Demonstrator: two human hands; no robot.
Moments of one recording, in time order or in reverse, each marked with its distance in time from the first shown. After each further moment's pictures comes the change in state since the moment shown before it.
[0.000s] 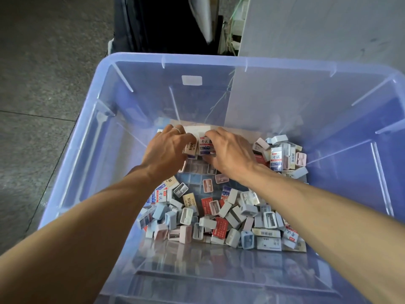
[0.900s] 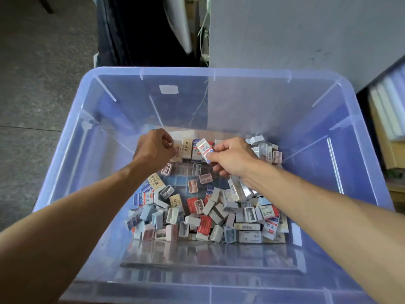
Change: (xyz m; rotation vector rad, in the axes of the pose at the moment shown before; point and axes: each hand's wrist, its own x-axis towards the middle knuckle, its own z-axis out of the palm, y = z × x) left_hand 0.015 0.018 -0.016 -0.442 -0.100 -0.580; right_hand -0.035 0.008 -0.060 0.876 -0.181 0.709
